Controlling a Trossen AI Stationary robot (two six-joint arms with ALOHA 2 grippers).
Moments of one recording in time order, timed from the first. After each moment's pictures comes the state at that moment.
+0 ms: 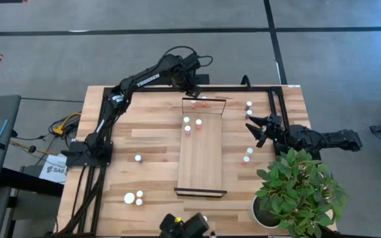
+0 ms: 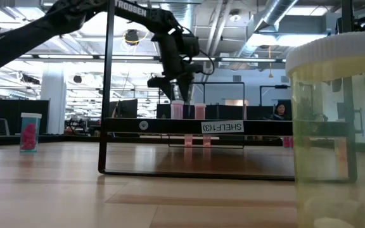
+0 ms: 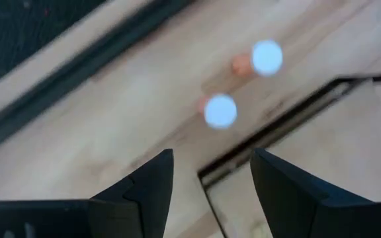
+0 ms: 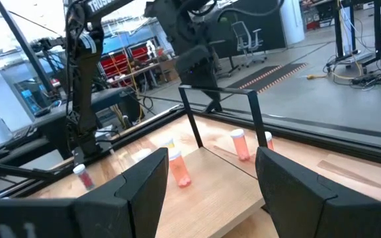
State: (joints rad) left arm 0.58 2.30 2.31 -1.29 0.06 -0.39; right arm 0.05 0.02 0.03 0.04 0.60 0.31
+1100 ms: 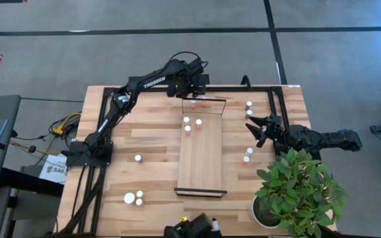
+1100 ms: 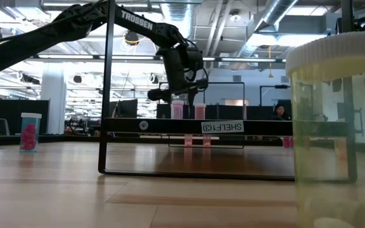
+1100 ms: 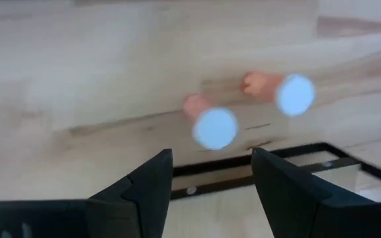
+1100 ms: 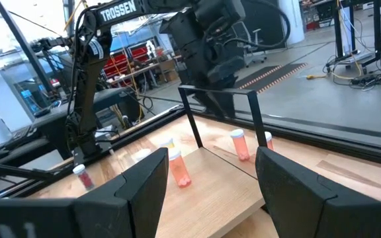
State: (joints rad) left arm 0.57 2.38 2.31 -1.25 0.12 -0.91; right arm 0.05 0.02 0.03 0.04 0.60 0.31
